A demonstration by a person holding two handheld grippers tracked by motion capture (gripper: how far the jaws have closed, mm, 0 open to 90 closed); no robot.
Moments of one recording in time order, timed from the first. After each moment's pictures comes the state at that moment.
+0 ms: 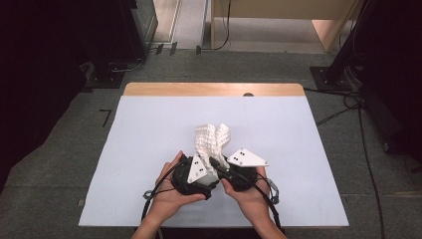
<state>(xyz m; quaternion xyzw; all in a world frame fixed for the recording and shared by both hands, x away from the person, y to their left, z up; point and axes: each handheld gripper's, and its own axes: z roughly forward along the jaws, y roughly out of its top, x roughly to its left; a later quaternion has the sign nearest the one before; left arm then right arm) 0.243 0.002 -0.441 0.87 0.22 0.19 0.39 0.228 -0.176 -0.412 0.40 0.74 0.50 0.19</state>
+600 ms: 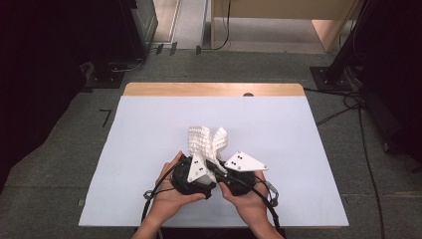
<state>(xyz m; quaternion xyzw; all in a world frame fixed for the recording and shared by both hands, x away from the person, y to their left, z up) 0.242 0.001 -0.441 0.87 0.22 0.19 0.39 0.217 -0.169 -0.402 0.37 0.74 0.53 0.18</state>
